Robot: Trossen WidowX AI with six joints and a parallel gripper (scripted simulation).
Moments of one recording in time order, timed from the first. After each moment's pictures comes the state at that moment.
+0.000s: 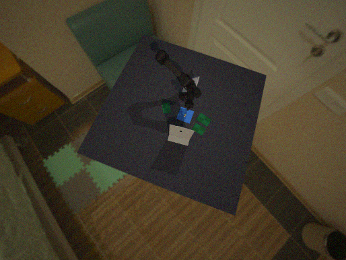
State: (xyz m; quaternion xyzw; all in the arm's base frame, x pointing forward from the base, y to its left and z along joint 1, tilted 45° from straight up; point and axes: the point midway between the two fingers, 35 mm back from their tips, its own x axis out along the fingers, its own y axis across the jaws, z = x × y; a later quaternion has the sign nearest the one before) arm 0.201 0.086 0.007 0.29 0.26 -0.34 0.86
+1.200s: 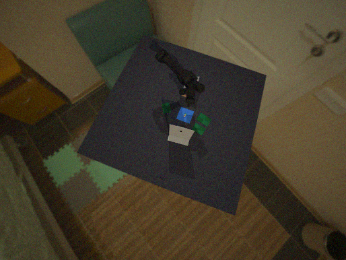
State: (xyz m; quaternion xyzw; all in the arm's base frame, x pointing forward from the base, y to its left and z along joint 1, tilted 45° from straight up) arm 0.195 0.125 0.049 0.29 0.26 -0.33 0.86
